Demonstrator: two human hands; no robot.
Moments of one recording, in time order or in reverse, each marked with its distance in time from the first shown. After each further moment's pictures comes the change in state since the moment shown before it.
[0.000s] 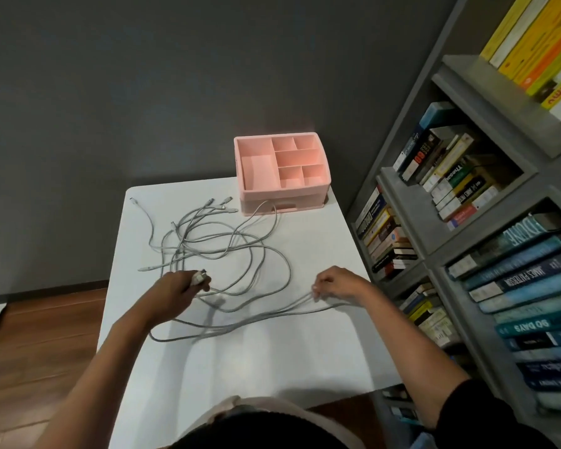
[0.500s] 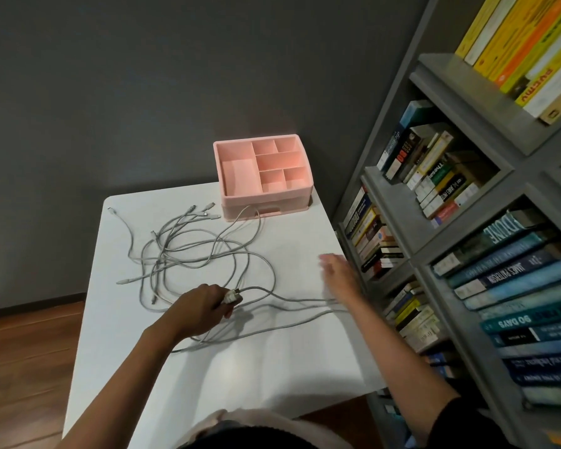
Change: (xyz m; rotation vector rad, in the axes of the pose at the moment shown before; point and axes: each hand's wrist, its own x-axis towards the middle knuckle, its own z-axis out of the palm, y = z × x) left_hand 0.024 0.053 0.038 0.156 -0.162 0.140; right_hand 0.003 0.007 -0.004 -0.099 0.584 0.117
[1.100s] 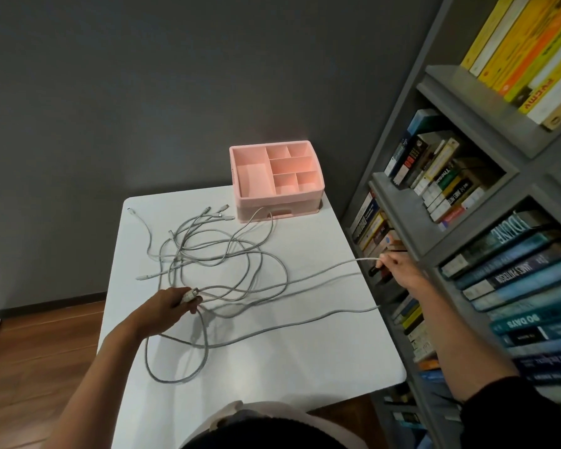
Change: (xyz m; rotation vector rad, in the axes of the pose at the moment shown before) left_hand -0.041 -0.085 -0.010 -0.227 0.078 -0.138; right_hand 0.006 0.062 -0.079 0.169 0.009 0.110
